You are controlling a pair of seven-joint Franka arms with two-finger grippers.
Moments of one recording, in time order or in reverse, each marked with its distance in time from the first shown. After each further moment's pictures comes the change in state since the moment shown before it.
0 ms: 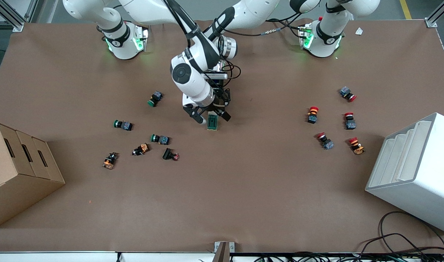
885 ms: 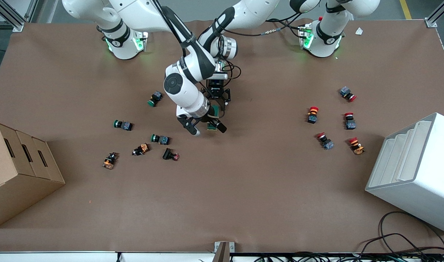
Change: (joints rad) left arm -0.002 0.000 0.004 -0.003 0.007 0.000 -0.004; right arm -0.051 0.063 -0.005 0.083 -0.001 -0.008 -0.041
